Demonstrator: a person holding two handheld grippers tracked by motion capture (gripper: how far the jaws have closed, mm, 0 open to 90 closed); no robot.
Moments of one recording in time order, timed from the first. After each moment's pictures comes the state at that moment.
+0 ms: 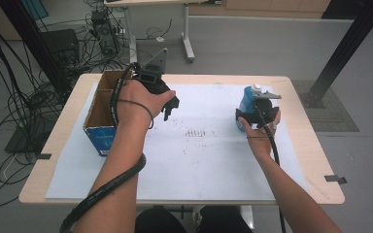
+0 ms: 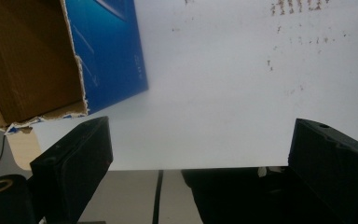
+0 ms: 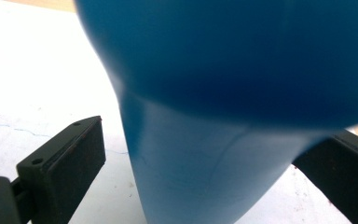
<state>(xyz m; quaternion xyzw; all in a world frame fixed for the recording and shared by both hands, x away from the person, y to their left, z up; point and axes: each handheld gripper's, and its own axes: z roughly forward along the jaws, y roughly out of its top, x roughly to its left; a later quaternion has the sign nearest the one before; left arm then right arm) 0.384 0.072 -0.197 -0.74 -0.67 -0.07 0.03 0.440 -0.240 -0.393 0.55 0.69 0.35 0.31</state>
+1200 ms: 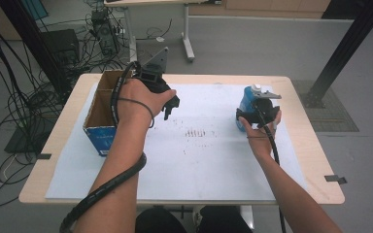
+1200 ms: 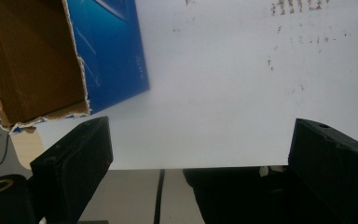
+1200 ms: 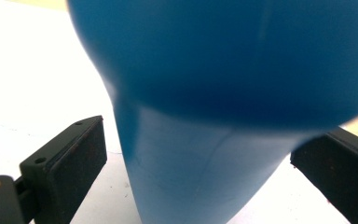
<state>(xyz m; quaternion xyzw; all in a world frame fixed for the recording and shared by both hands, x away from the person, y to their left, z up) 0.385 0.070 -0.195 -0.75 -0.66 -0.07 0.04 0.440 -0.241 -0.391 0.55 0.69 0.35 0.31</state>
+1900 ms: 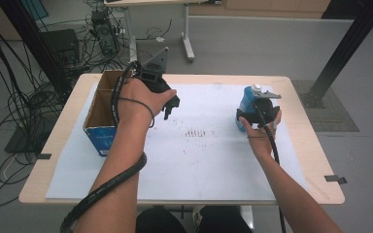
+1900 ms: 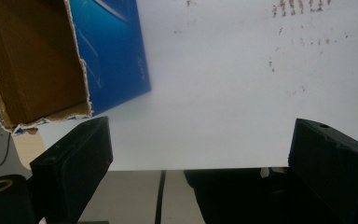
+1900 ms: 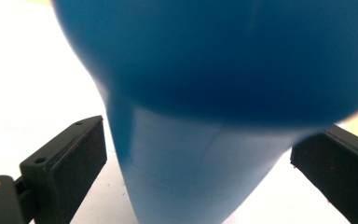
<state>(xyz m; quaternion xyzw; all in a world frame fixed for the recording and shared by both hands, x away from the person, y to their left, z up) 0.386 0.071 -0.195 -0.74 -0.67 -0.07 0.03 0.440 -0.242 -0.392 0.55 0.70 0.34 0.31</state>
